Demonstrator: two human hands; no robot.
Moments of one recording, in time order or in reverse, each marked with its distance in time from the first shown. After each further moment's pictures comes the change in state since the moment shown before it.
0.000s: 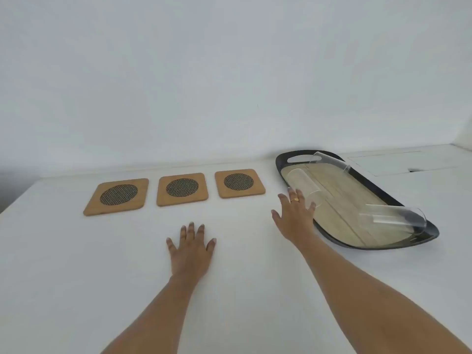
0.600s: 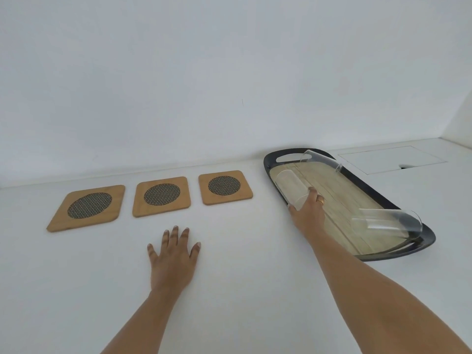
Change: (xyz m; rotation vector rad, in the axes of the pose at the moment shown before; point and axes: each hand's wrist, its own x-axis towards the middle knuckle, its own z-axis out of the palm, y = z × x) left_hand 0.029 0.008 0.009 0.032 0.078 0.029; right_hand 0.043 0.063 0.007 0.495 0.152 0.410
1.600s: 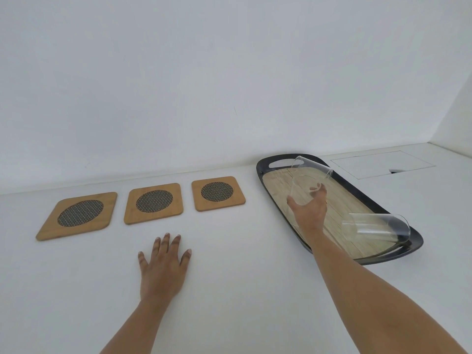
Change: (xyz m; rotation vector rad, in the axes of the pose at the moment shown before) left_hand -0.002 0.002 -0.002 -0.012 0.016 -0.010; right_hand 0.014 0.004 -0.014 0.438 0.202 -0.018
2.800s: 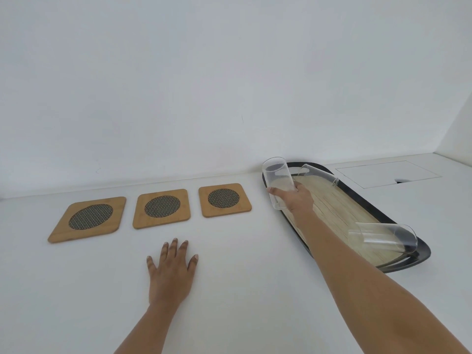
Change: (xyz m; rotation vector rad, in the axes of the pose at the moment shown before) left_hand -0.002 0.002 -0.001 -0.015 0.009 0.002; right_hand 0.014 -0.057 0.025 0.148 -0.245 0.330
